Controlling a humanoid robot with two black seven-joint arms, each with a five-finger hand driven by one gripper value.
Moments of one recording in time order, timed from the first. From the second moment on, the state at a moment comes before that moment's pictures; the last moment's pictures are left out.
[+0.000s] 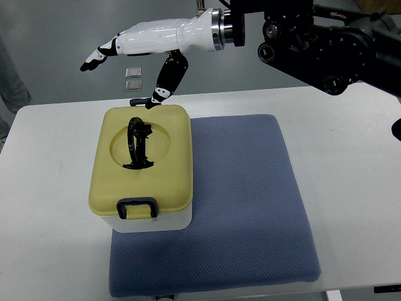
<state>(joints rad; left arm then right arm) 0.00 0.00 -0.02 -0.15 0.02 -0.01 0.06 1.52 -0.18 0.26 0.97 -1.47 0.33 0.60</state>
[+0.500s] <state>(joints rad) 0.00 0.00 -0.02 -0.15 0.02 -0.01 0.06 1.58 -0.10 0.12 1.02 -1.65 0.36 0.61</state>
